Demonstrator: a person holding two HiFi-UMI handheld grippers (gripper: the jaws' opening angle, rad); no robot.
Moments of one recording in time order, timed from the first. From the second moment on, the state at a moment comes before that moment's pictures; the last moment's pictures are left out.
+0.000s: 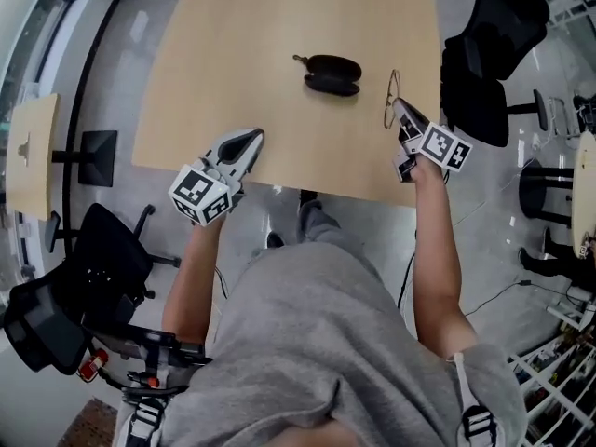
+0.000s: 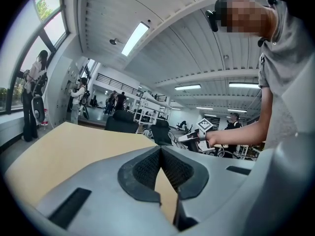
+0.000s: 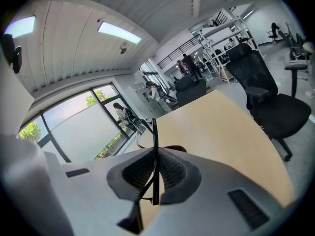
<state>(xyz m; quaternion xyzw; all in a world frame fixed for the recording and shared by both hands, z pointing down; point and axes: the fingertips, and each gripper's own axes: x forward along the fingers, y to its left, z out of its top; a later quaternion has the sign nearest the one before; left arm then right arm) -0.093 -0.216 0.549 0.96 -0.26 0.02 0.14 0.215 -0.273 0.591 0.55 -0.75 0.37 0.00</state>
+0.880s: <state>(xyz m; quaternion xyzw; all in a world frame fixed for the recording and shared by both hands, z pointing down) -0.063 -0.258 0.605 0.94 -0.25 0.06 0.21 0.296 -0.347 0.772 0.55 -0.62 0.56 -0.02</state>
